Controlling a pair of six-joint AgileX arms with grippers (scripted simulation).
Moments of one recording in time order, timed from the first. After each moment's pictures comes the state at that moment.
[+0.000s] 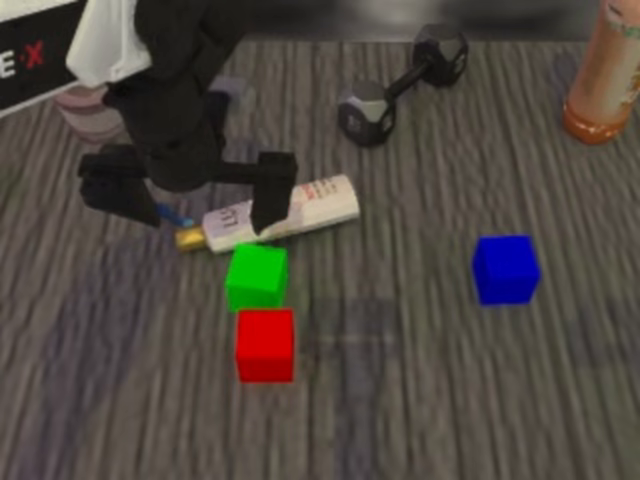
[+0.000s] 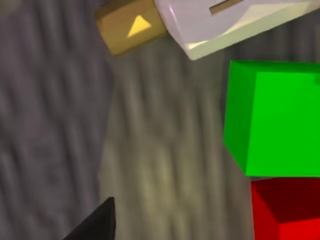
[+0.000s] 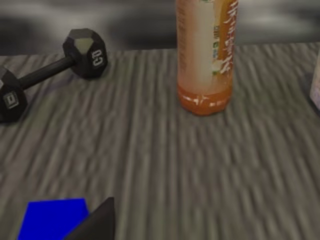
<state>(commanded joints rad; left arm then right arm) -0.46 1.88 1.51 -1.04 0.00 -0.31 0.11 0.29 0.27 -0.25 0.08 0.09</state>
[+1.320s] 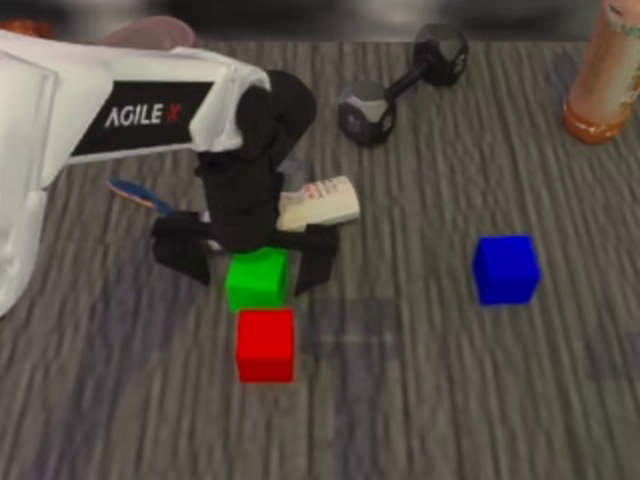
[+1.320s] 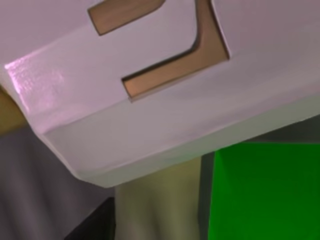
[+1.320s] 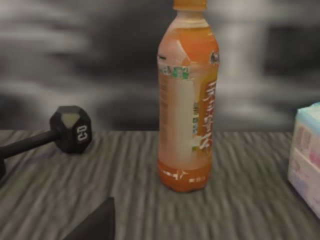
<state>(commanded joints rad) -0.52 2.23 1.57 -0.91 0.00 -0.35 0.01 0.00 0.00 0.00 0.00 0.00</state>
